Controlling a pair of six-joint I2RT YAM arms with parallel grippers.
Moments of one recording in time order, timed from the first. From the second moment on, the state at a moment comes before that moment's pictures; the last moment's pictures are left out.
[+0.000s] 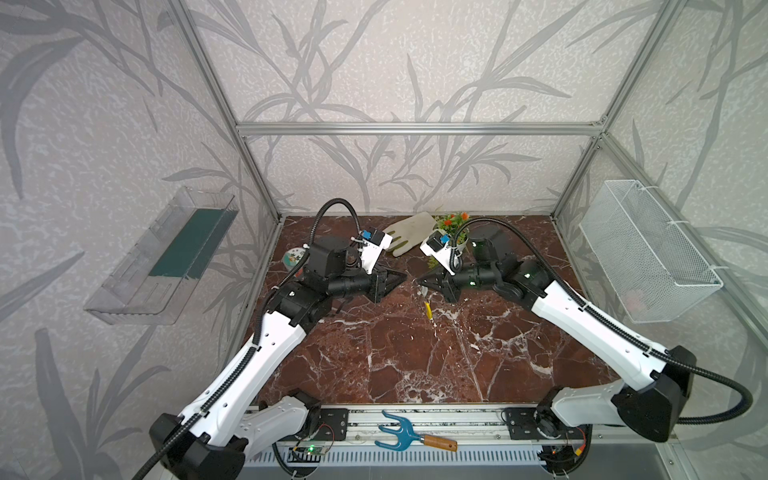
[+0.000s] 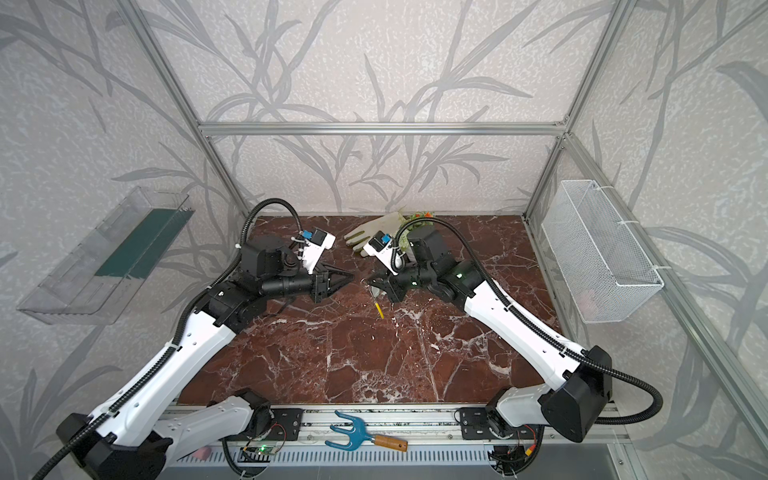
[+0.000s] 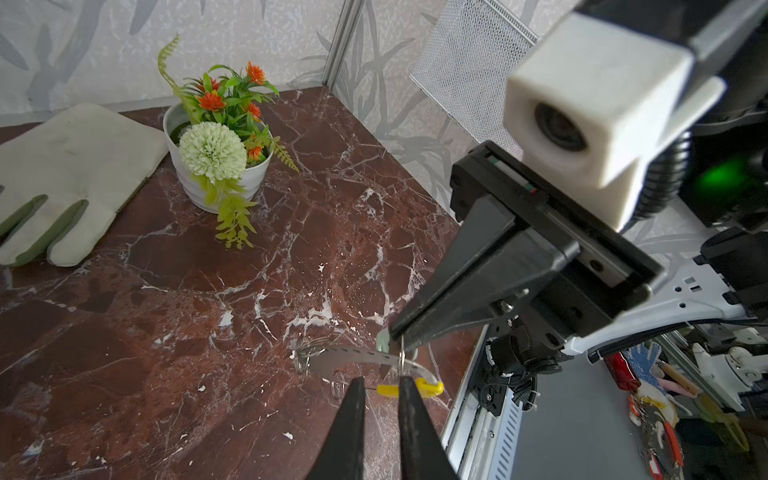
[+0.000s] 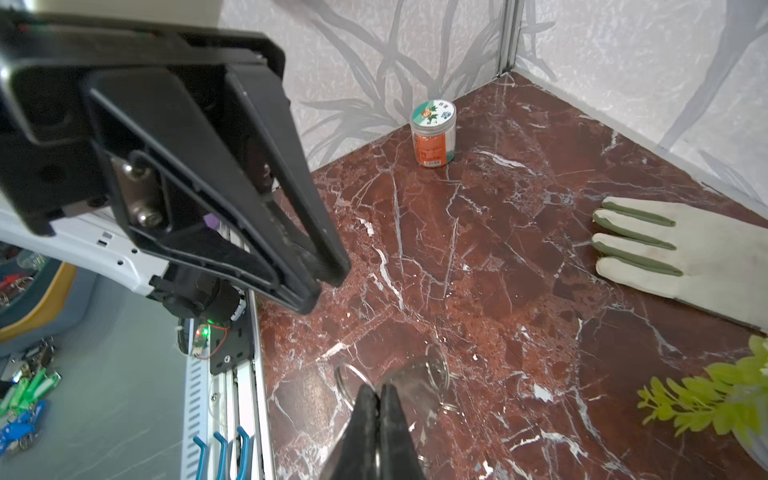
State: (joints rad) left arm -0.47 1.09 1.13 -0.52 0.63 -0.23; right arm 0.71 1.38 1.34 -0.56 -0.53 -0.11
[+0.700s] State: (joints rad) left arm -0.47 1.16 1.14 -0.58 0.73 -0.20; right arm 0.75 1.43 1.41 -0.68 -0.45 -0.25
